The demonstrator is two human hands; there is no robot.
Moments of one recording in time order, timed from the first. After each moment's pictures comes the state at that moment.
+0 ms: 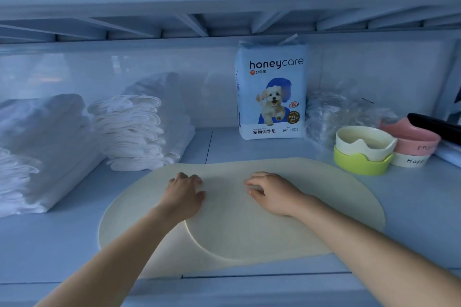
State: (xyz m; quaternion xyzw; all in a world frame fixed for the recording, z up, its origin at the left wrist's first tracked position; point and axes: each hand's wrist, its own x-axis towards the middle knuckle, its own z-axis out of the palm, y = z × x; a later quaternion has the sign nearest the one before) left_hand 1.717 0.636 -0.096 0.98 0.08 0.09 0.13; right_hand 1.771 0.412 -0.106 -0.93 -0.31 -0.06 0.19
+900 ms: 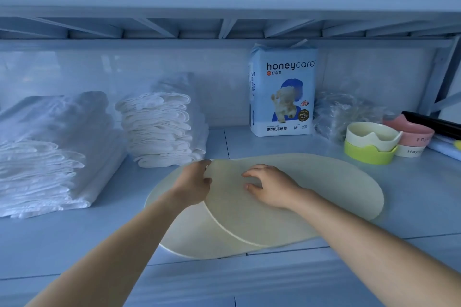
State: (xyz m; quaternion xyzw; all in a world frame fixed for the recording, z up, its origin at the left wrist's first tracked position) left_hand 1.693 0.704 -0.074 0.94 -0.05 0.13 0.30; right_hand 1.722 0.499 -0.090 -0.95 -0.25 -0.08 0.18
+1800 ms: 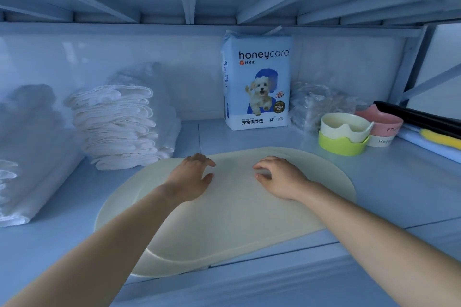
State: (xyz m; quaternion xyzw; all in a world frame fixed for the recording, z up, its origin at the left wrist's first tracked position) left_hand 1.741 0.667 -0.094 0.97 -0.16 0.12 0.14; right_hand 1.749 0.425 -0.102 -0.97 -0.16 -0.09 0.18
